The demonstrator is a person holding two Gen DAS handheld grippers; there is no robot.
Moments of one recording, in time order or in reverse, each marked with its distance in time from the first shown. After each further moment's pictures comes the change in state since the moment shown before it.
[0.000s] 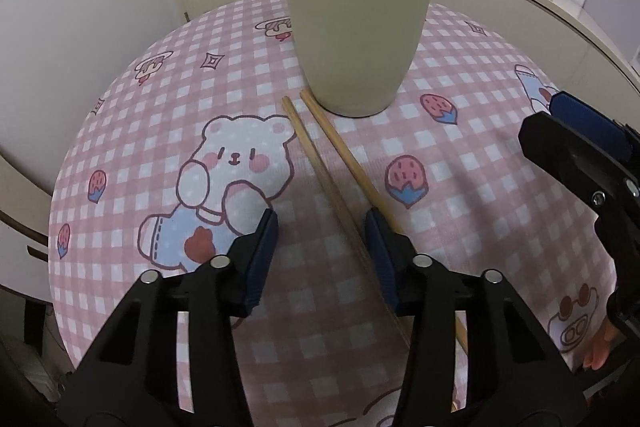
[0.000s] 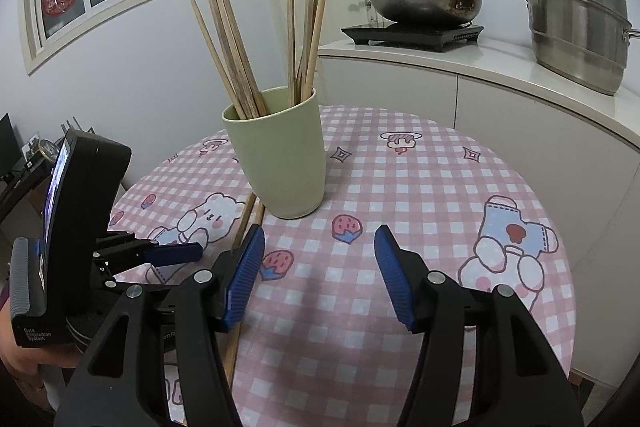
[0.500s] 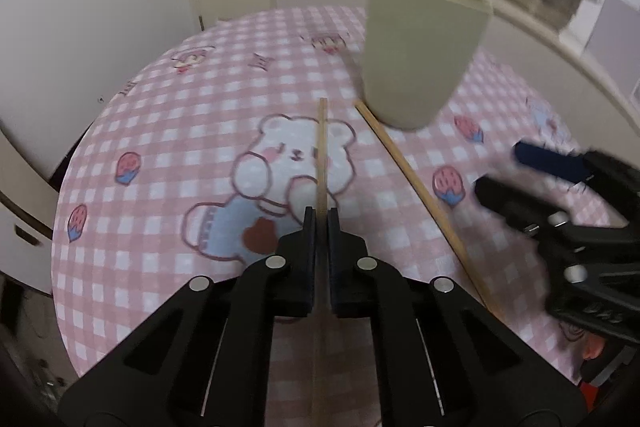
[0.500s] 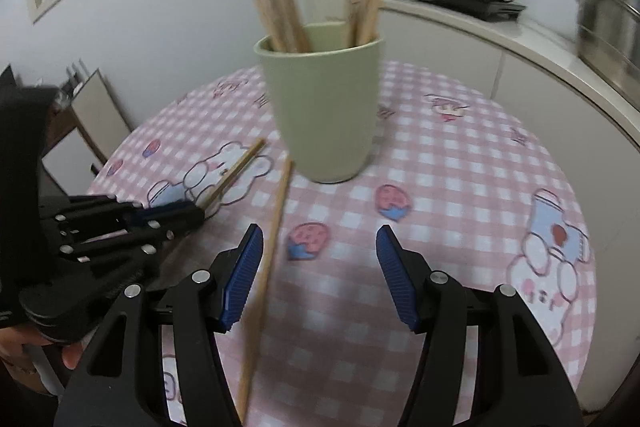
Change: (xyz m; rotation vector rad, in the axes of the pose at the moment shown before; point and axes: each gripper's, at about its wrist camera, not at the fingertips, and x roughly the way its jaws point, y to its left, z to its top) left arm -0.017 0.049 -0.019 -0.124 -0.100 -0.042; right arm 0.046 0.035 0.004 -0.117 0.221 0.030
